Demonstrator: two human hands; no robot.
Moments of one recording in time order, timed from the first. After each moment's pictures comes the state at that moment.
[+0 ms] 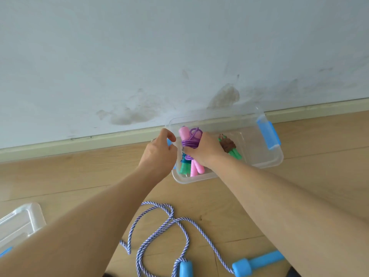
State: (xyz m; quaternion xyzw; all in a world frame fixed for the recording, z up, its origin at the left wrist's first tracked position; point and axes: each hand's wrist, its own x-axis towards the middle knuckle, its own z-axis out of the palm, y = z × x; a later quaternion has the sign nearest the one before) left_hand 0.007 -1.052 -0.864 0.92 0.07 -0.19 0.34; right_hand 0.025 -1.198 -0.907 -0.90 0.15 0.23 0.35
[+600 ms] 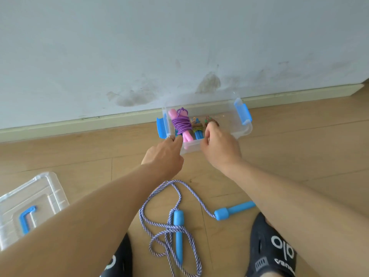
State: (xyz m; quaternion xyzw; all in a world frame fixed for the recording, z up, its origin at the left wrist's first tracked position) left_hand -0.098 -1.059 -0.817 0.97 -0.16 -0.17 0.11; right_hand -0.103 -1.228 -0.820 -0.97 0.05 0.01 0.23
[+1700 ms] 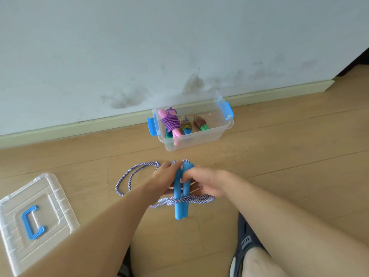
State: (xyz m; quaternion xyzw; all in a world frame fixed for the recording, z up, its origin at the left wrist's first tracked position) left_hand -0.172 -1.073 -0.835 0.70 0.21 -0.40 0.55; right_hand -0.188 -1.218 -0.821 -0.63 0.22 0.46 0.58
